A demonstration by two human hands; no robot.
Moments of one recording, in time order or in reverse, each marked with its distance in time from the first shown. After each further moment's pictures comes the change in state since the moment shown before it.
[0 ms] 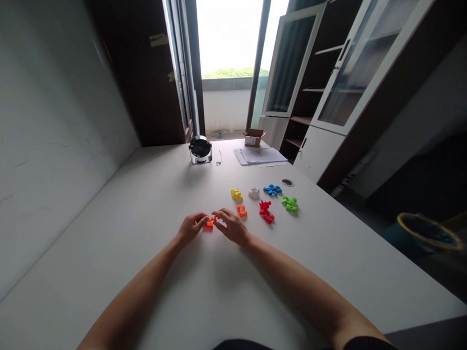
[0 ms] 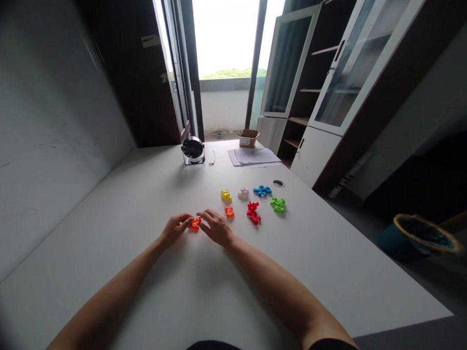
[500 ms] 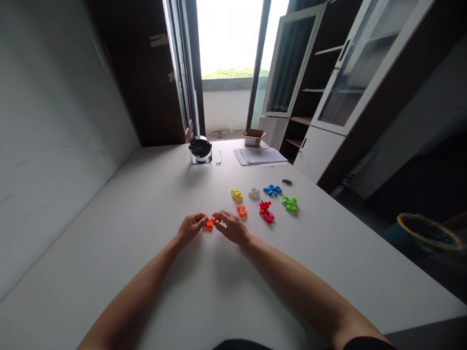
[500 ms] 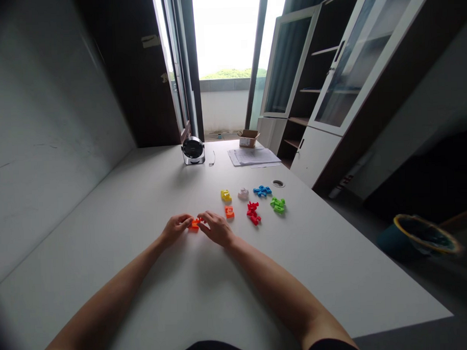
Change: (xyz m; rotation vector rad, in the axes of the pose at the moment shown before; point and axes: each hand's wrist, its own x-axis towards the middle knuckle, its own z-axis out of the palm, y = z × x) left_hand 0.000 0.000 0.000 -0.060 -0.009 -0.043; right_hand -0.001 0.001 0.000 0.009 -0.028 0.006
